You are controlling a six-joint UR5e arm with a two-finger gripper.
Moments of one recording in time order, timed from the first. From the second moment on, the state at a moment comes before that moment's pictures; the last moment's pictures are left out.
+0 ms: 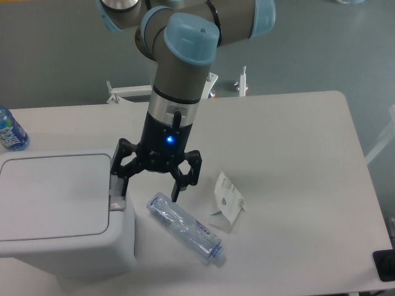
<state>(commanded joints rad) 2.33 -1.81 -1.51 -0.96 1.13 0.18</state>
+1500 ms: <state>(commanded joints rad) 2.49 -1.73 -1.38 -1.02 1.50 0.46</state>
